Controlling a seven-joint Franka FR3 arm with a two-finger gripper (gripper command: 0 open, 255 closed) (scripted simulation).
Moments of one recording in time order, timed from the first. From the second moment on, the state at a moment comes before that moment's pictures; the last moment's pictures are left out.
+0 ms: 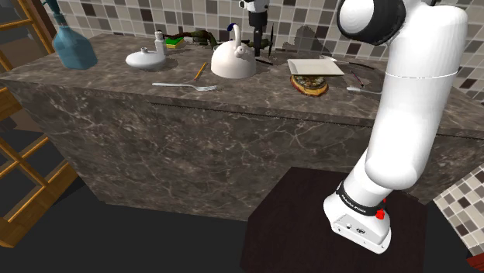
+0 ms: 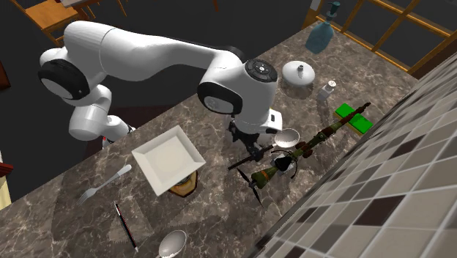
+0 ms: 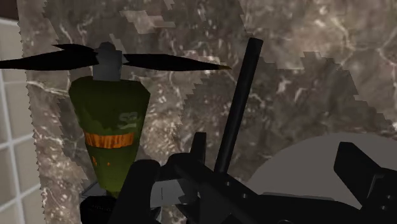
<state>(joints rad) -0.03 0.32 -0.32 -1.42 -0.05 1.73 -0.90</state>
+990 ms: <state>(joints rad) -0.05 0.35 -0.32 -1.47 -0.04 1.83 -0.92</state>
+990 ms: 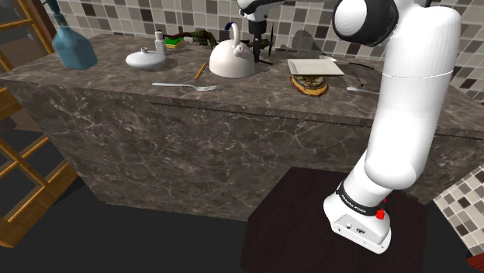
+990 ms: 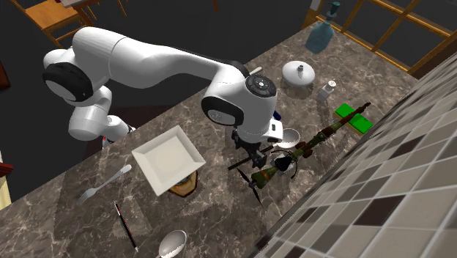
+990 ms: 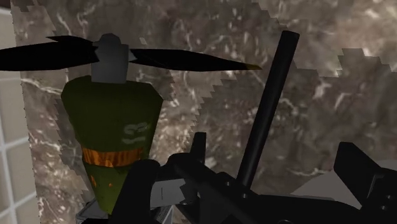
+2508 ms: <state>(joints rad) -0.05 0.37 -0.32 -1.31 -0.03 1.67 -0.94</state>
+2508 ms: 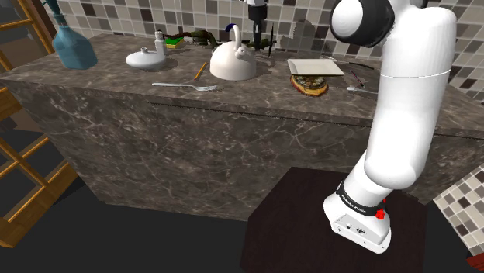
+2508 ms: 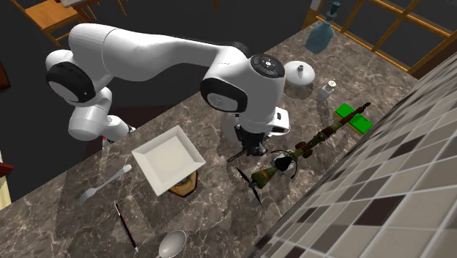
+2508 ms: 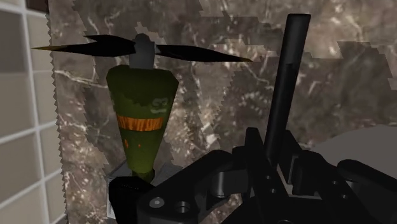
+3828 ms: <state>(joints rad) -0.12 0.08 -0.39 -1.58 -0.11 1.69 -1.09</state>
